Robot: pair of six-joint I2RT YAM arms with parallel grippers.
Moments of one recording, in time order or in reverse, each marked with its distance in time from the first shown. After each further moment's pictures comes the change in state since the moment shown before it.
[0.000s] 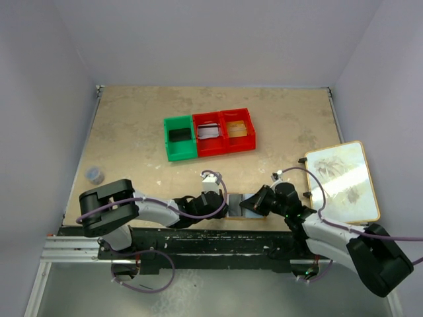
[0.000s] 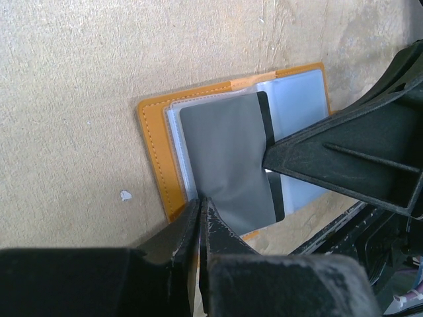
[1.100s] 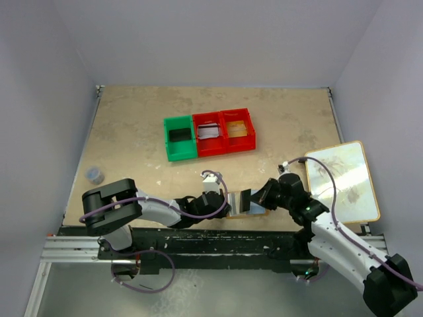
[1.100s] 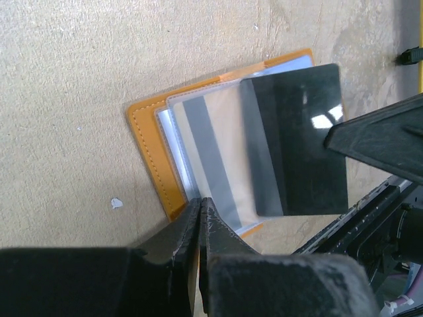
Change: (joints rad) left arm 0.000 0.023 0.003 0.033 -0.010 -0.019; right arm -0.051 -0.244 0.203 -0.544 0.083 -0.155
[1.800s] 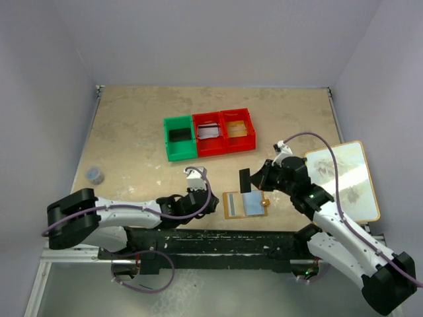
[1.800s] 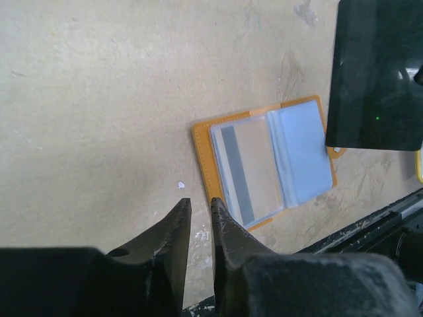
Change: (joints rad) left arm -0.001 -0.270 -0.038 -0.251 -0.148 0.000; right arm -0.004 0.044 0.270 -0.090 0.055 -0.328
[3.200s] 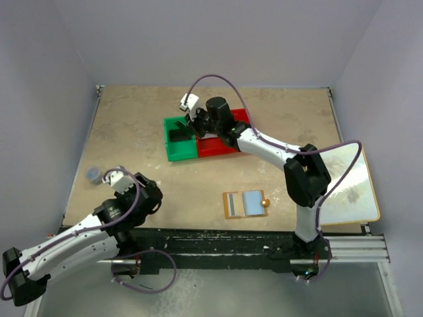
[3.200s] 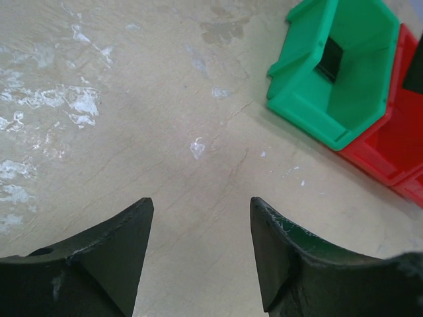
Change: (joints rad) left arm 0.309 -0.732 -0.051 -0.978 -0.418 -0.403; right arm 0.200 1.139 0.995 0.310 -0.129 -0.895
